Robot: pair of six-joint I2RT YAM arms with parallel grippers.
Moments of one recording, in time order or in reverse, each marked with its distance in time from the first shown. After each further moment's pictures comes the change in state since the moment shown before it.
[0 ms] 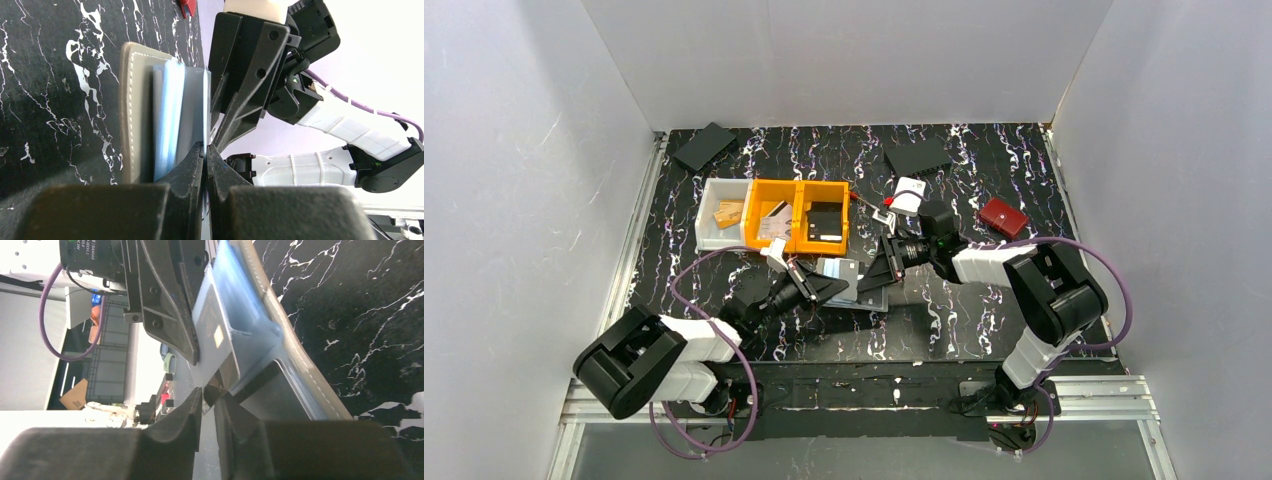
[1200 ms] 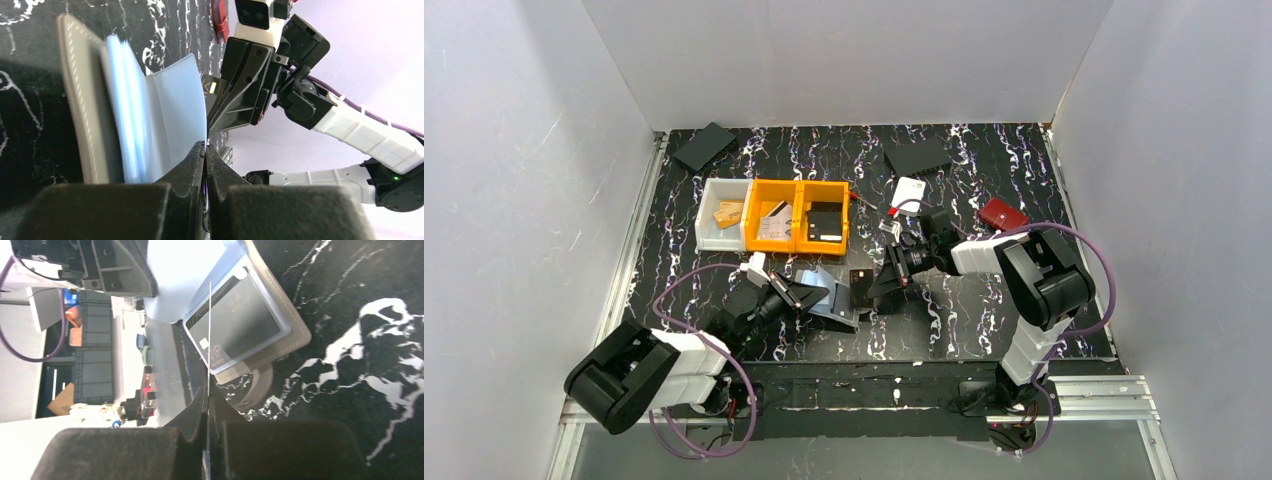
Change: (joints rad) left arm 0.074 -0.051 -0.138 0.018 -0.055 -0.011; right arm -0.060 0.100 0.039 -0.278 0.010 -0.271
